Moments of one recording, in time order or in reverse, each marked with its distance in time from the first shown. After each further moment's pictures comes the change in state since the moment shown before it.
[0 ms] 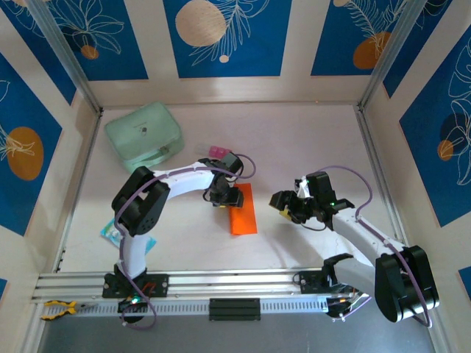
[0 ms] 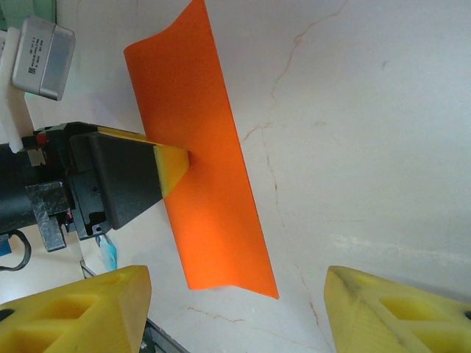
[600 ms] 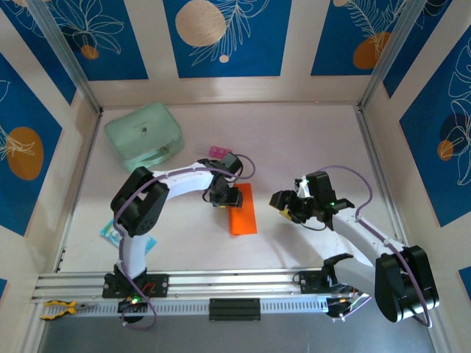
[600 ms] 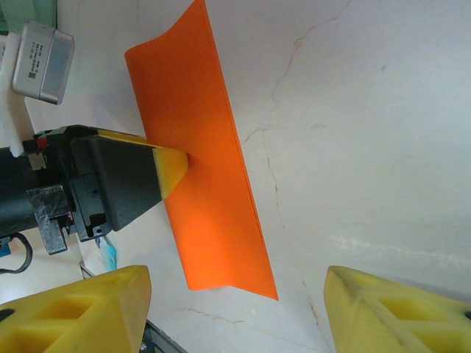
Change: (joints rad) left arm 0.000 -0.011 -0.013 0.011 -0.003 -0.001; right arm 0.000 0.000 0.007 -0.004 0.005 0.000
